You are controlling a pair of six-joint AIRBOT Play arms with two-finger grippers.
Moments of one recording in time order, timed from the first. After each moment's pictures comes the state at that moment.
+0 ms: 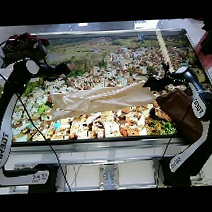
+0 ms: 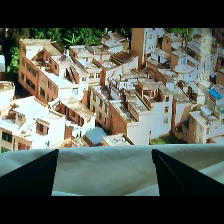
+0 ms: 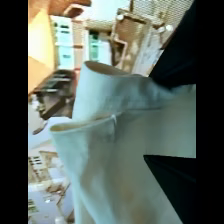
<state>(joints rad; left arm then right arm) -0.11 -1.44 1.39 1.30 -0.84 -1.73 -0.23 -1.93 1.53 -0.94 1.22 1.24</state>
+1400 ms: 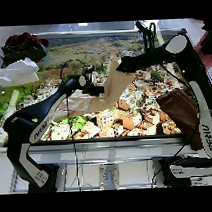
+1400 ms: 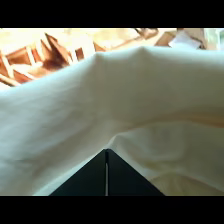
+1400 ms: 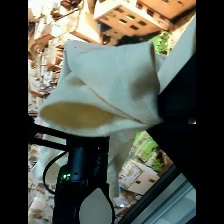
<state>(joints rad) -0.44 -1.81 1.51 1.26 -0.85 -1.65 0.27 -1.45 1.67 -0.91 1.21 1.45</state>
